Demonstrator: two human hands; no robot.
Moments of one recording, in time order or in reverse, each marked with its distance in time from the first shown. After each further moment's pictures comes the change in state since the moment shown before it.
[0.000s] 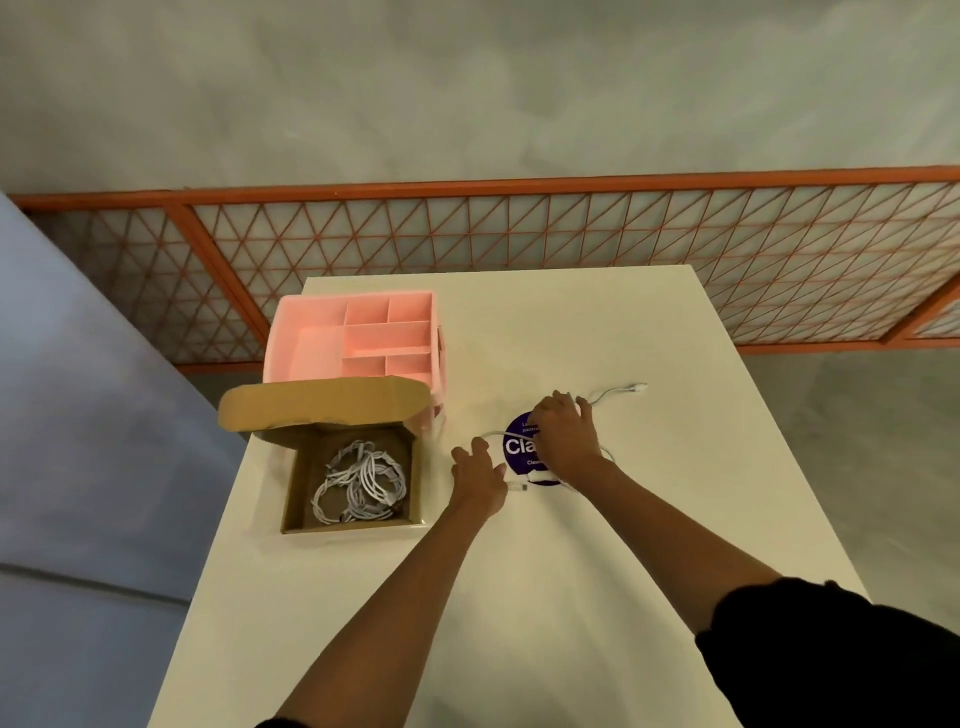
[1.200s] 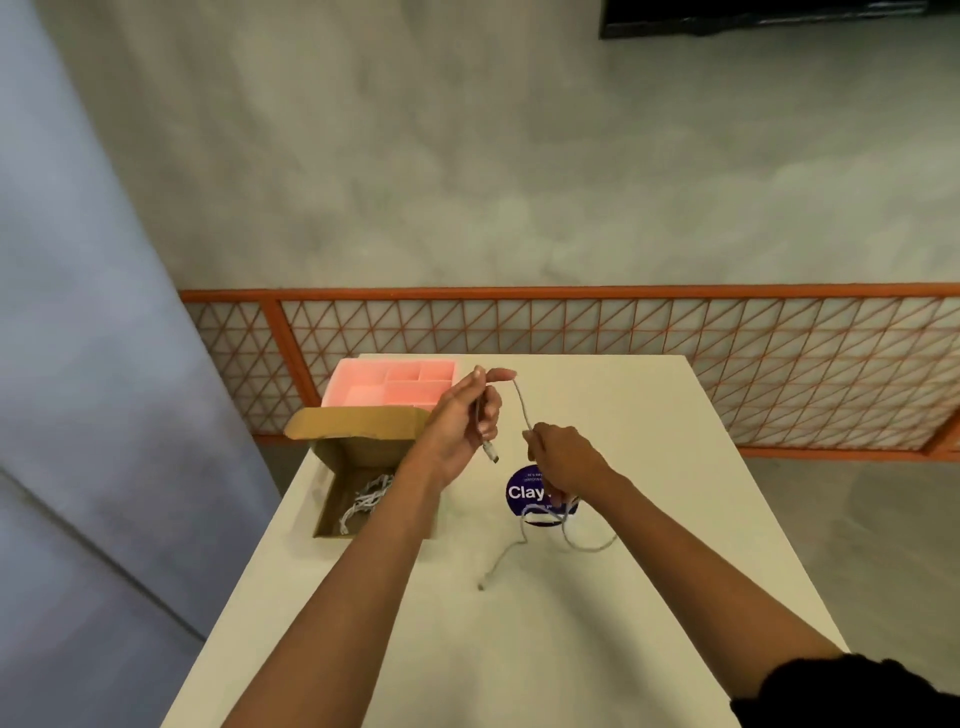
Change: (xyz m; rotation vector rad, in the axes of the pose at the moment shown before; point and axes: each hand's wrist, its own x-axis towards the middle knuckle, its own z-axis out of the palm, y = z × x) left_hand -0.106 0.086 -0.119 -1.172 -0.167 0.487; right_hand -0.077 -0.001 -0.090 0.481 0.100 -0.040
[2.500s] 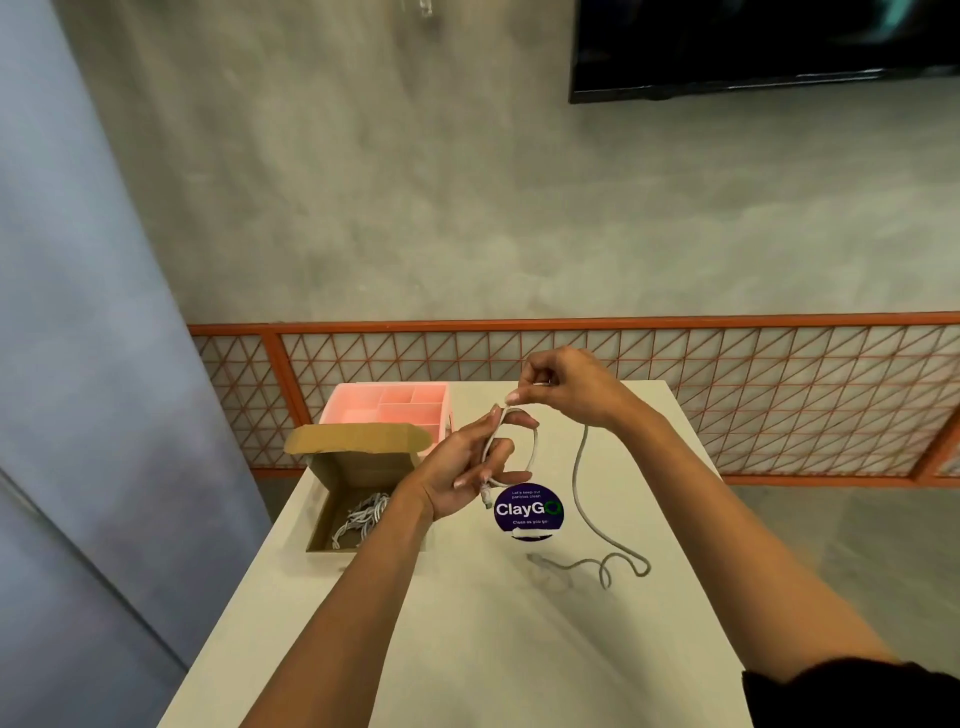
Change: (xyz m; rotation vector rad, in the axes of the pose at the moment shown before) left_hand -0.047 0.005 0.027 0.046 -0.316 -0.165; right_hand -0.048 -0.034 -0.125 0.277 0.091 -0.363
